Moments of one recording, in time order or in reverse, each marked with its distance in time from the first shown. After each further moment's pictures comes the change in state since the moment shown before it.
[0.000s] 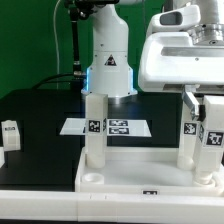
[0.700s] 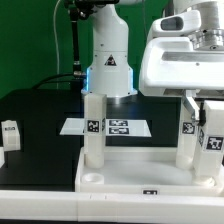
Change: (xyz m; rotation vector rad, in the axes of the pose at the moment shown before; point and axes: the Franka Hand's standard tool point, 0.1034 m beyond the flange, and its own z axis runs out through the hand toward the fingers) arm -0.008 -0.002 0.005 -0.003 -0.007 -0.007
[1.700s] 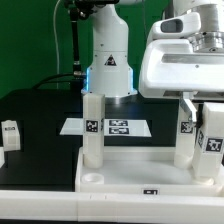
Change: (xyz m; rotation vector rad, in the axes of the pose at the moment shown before) arm -0.002 0.000 0.001 -0.001 0.000 -0.002
